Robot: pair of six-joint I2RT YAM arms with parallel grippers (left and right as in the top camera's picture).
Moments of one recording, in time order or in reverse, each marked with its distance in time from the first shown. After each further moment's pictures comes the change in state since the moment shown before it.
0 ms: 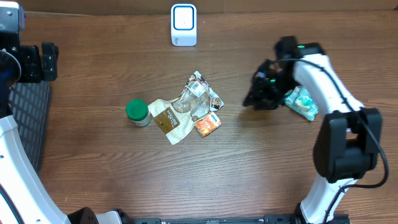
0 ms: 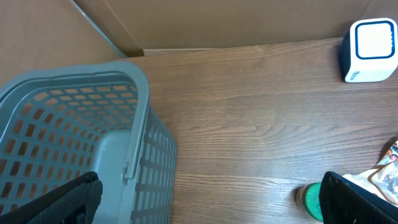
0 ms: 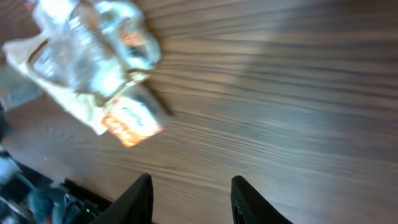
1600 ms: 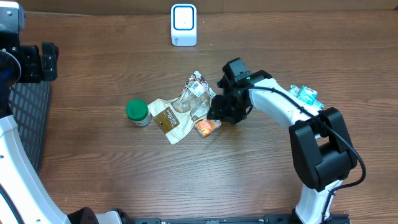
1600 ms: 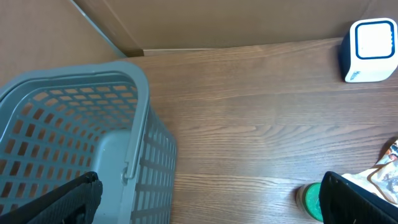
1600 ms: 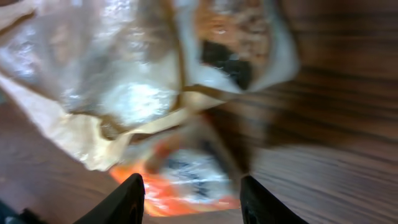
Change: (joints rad) left arm 0.000 0.000 0.000 0.000 0.000 0.000; right arm 0.274 0.000 -0.219 0.426 0.086 0.222
